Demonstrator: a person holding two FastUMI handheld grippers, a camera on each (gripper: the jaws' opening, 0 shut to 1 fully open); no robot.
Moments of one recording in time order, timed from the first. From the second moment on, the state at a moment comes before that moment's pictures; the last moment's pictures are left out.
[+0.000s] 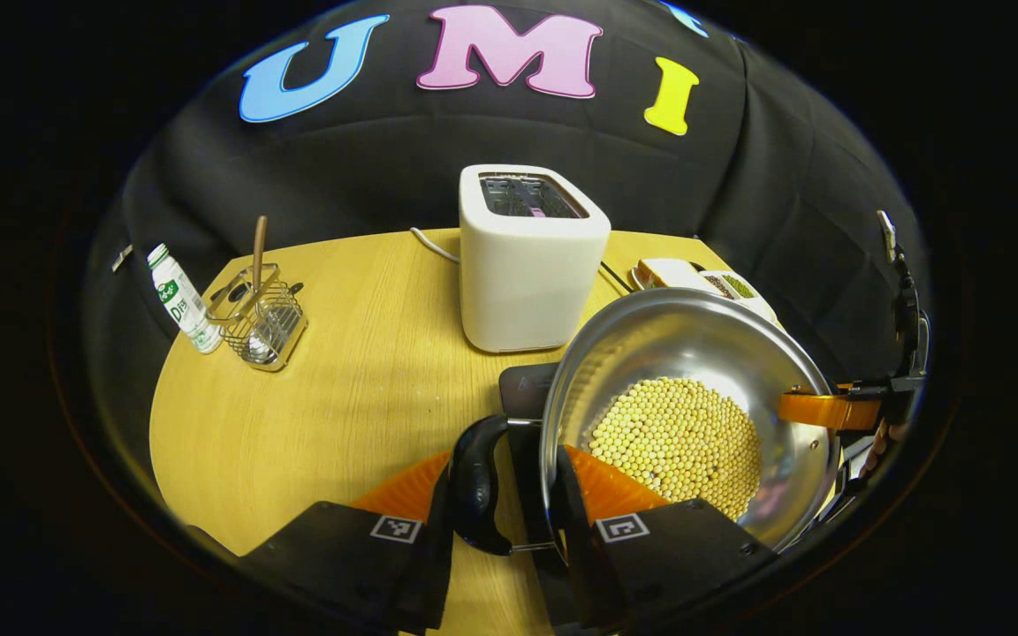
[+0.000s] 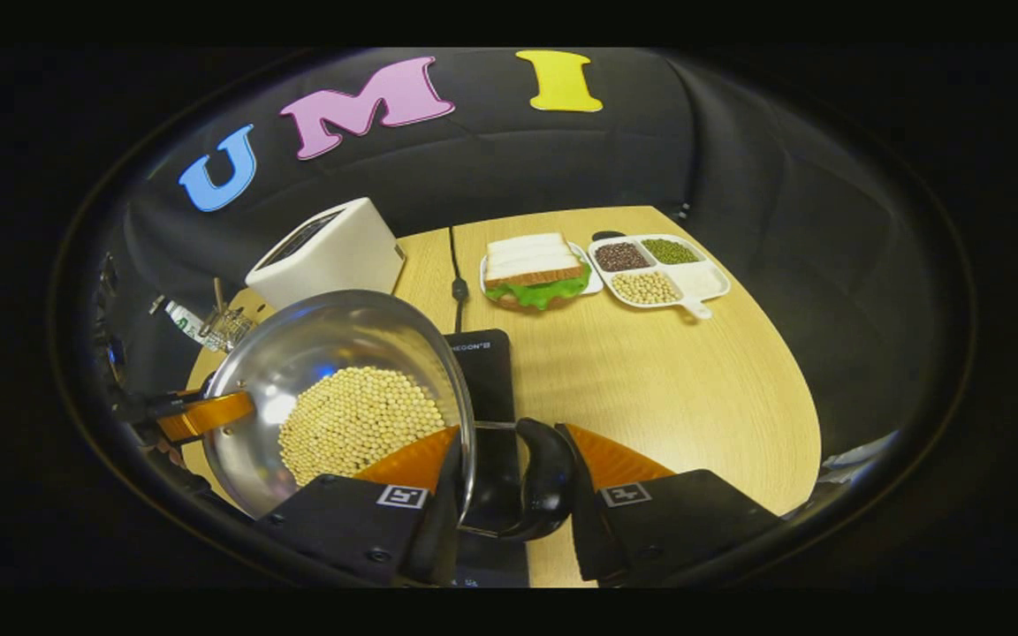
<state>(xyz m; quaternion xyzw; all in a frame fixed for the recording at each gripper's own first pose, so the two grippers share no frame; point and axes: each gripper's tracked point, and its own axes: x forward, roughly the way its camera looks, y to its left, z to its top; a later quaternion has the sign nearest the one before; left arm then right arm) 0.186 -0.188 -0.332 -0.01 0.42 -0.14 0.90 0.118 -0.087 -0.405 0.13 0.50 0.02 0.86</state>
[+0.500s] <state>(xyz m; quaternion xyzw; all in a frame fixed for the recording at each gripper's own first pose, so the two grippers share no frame) 0.177 -0.180 -0.323 -0.01 0.41 -0.14 0.90 0.113 -0.097 -0.396 0.11 0.50 -0.01 0.86</state>
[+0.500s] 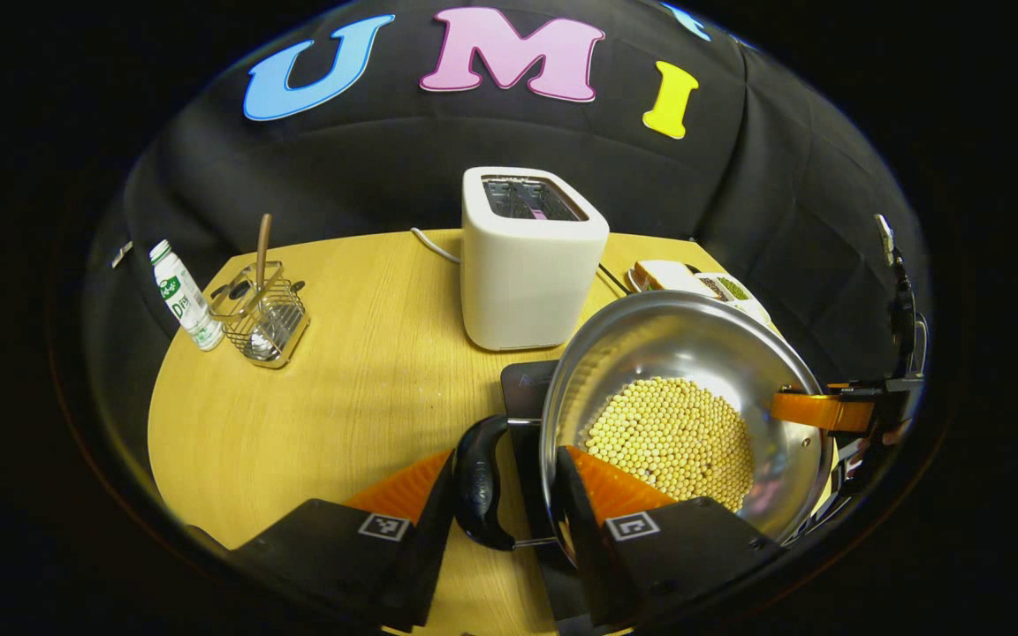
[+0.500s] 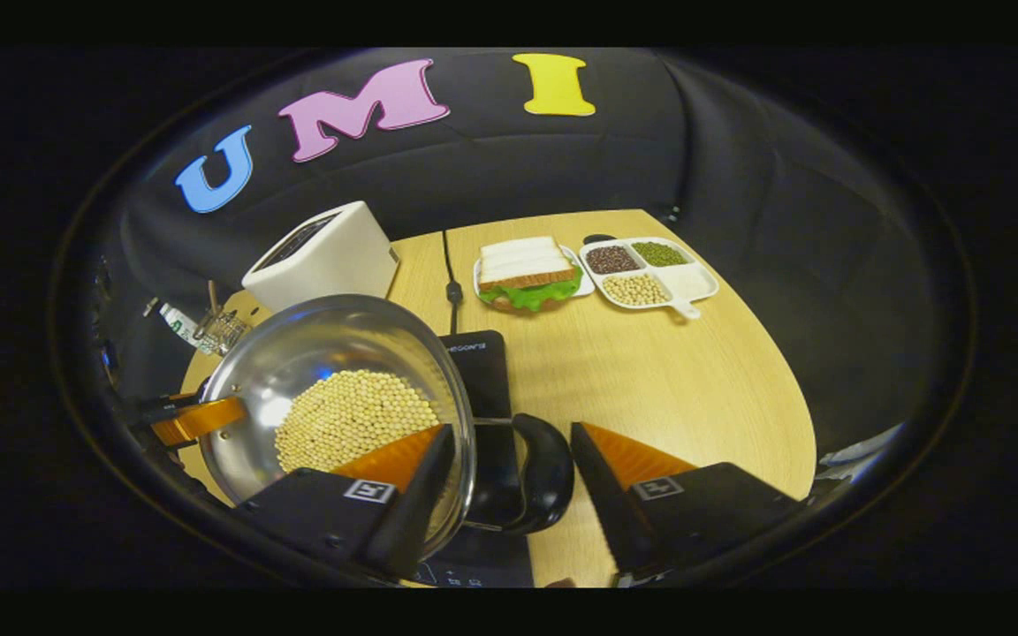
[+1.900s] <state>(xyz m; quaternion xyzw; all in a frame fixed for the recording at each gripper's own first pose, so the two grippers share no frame) 0.026 -0.048 -0.050 -0.07 0.09 -0.10 0.99 0.028 -0.085 -0.051 0.13 0.11 -0.06 0.98</state>
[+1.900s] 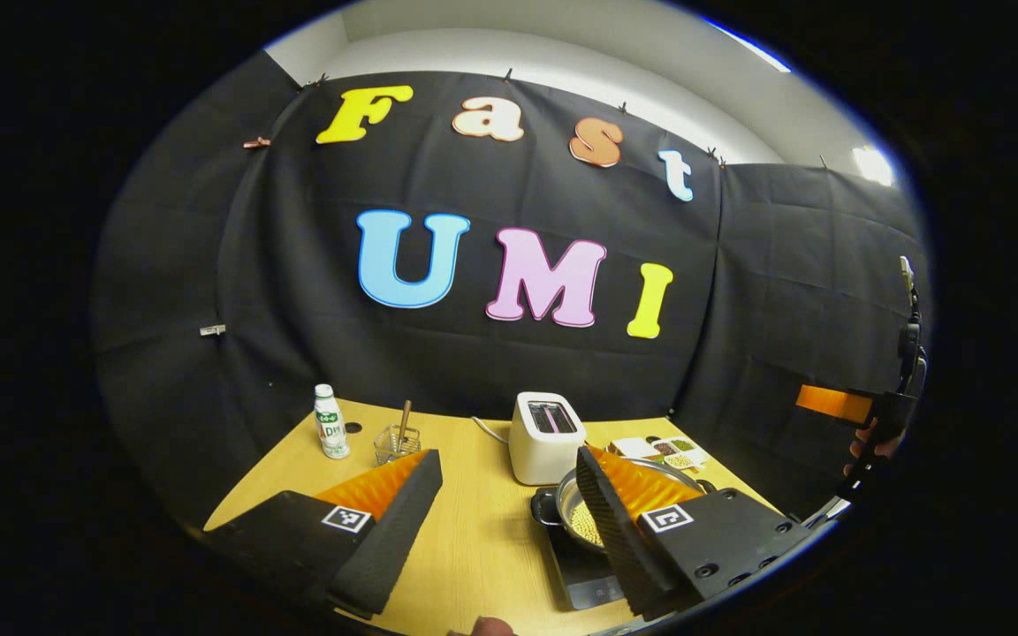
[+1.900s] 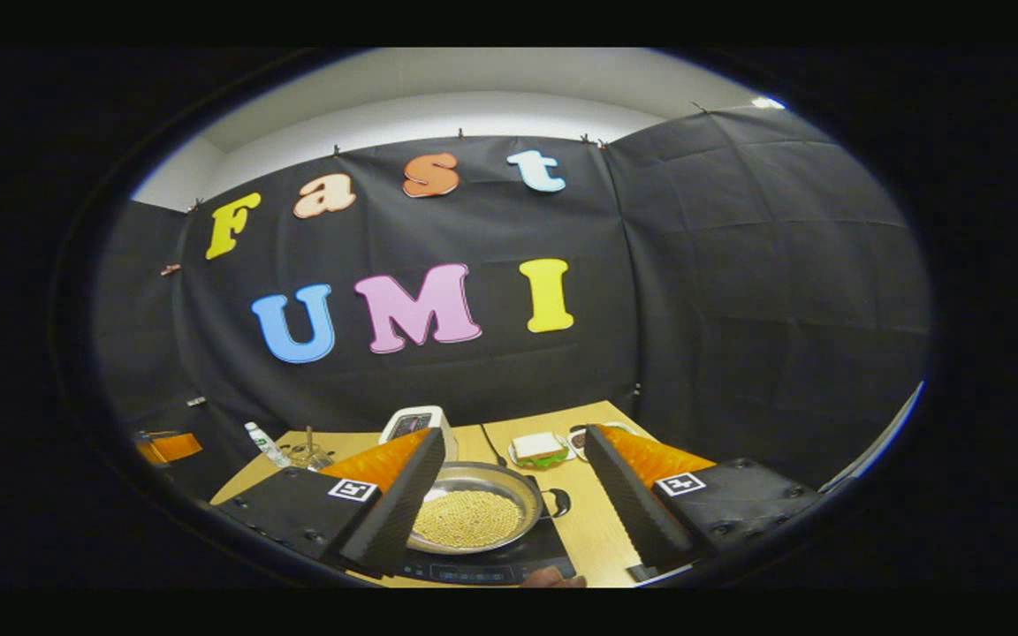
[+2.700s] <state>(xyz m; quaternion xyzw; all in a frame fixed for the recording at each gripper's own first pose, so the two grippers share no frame) -0.027 -0.007 -0.020 -0.03 0.02 -0.05 1.00 -0.014 -0.011 0.001 0.05 0.02 -0.03 1.00</state>
